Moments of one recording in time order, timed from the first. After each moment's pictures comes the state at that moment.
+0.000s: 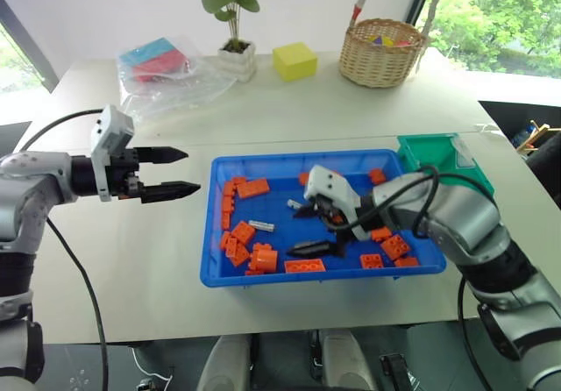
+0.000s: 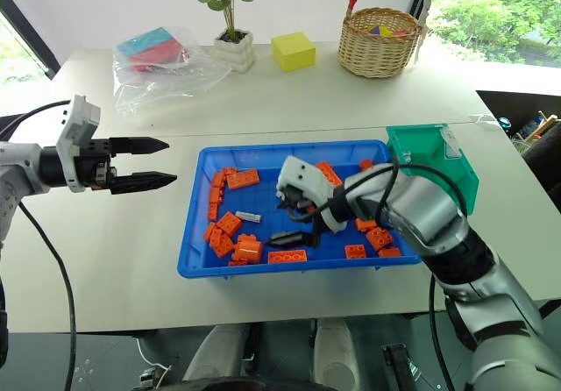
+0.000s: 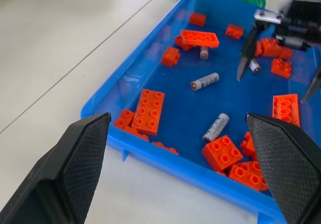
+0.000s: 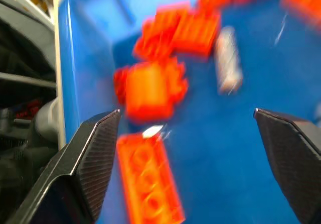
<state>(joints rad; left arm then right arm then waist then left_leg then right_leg) -0.48 0.96 0.14 0.00 -0.60 0.64 -1.26 -0.75 -0.68 0.39 -0.36 0.55 1.08 0.91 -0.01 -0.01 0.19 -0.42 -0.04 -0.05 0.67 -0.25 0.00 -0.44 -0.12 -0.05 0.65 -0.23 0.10</state>
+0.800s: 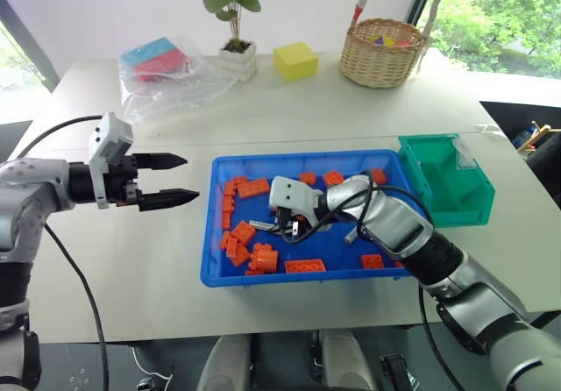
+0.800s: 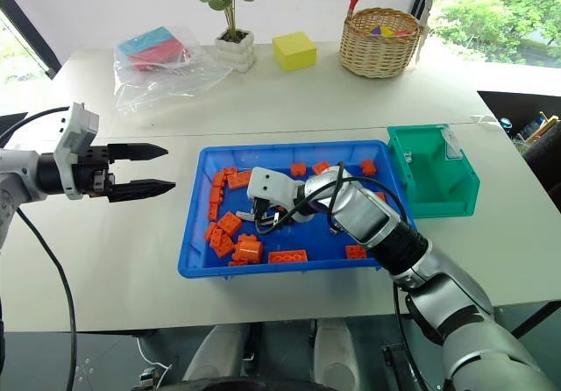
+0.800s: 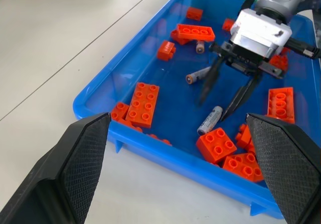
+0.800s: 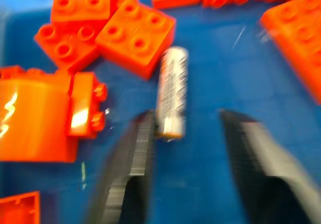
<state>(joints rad) -0.44 0.96 0.17 -0.04 -0.60 0.64 -1.26 -0.76 -0.50 0.62 -0.08 0.14 0.75 0.91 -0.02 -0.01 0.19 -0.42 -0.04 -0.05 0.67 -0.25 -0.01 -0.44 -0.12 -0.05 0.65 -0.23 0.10</state>
